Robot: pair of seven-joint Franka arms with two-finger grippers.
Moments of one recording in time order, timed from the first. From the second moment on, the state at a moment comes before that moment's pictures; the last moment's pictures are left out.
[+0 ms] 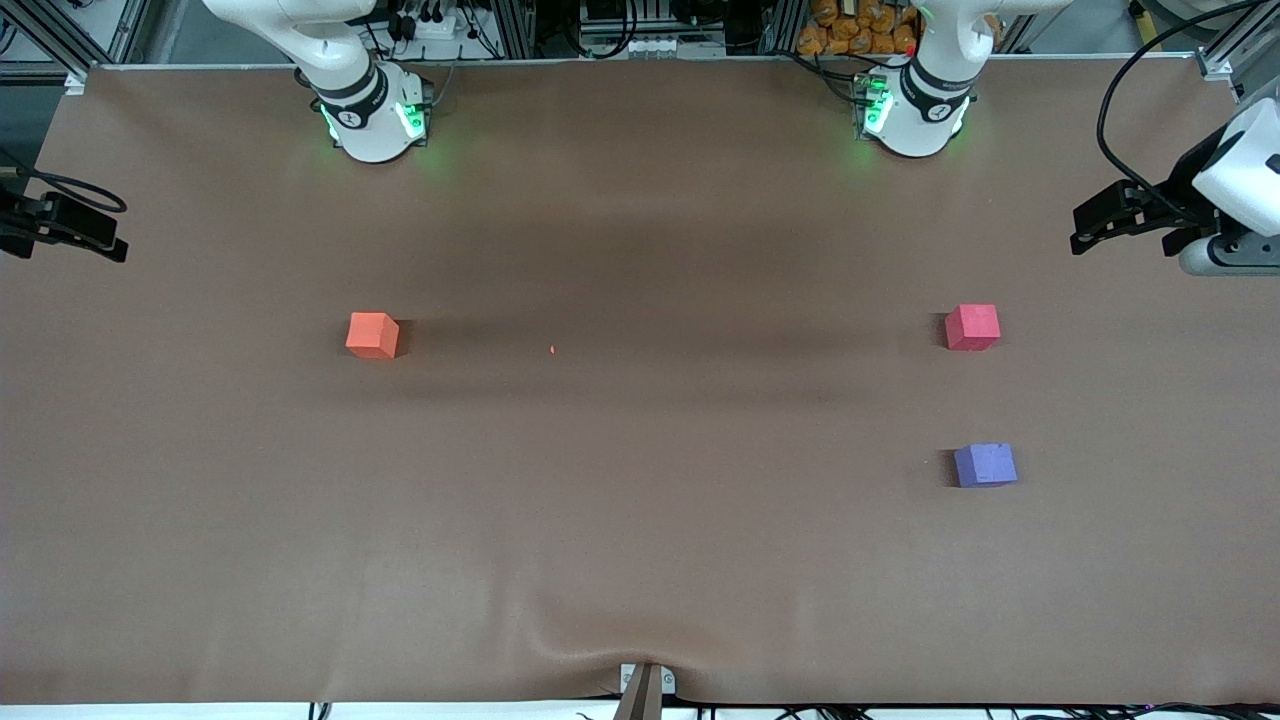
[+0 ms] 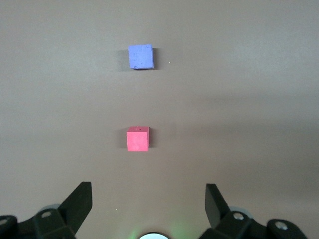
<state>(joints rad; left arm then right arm) -0.03 -0.01 -0.06 -1.55 -0.01 1.49 -0.05 0.05 0.08 -0.11 -1.38 -0.02 1.35 -0.02</state>
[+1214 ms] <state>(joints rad) -0.03 -0.01 -0.06 -1.56 -0.01 1.49 -0.05 0.08 0.10 -0.10 -1.62 0.03 1.48 -0.02</state>
